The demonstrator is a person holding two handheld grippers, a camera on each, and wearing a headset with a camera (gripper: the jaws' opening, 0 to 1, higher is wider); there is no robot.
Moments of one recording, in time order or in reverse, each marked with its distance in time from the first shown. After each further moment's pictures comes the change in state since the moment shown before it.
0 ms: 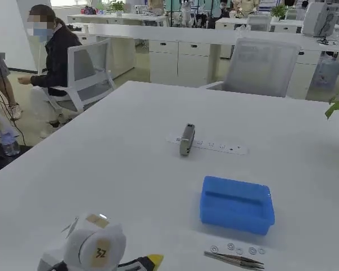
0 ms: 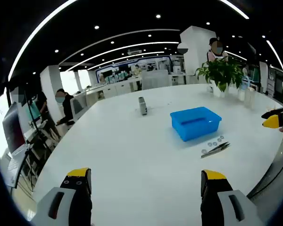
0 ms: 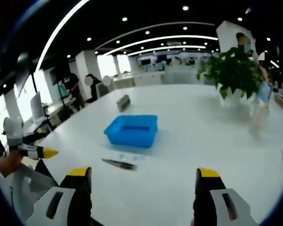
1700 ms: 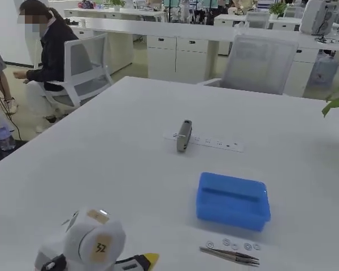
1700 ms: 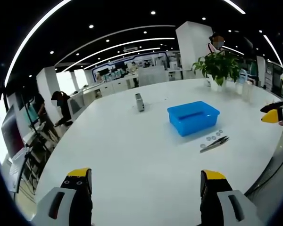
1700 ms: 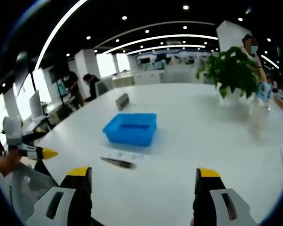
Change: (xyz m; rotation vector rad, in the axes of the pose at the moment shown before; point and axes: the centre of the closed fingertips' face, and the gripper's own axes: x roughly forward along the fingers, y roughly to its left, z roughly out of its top) left arm 0.004 -0.004 -0.004 0.031 0.024 -0.016; right arm -0.001 0.003 -0.003 -0.004 0.019 -0.005
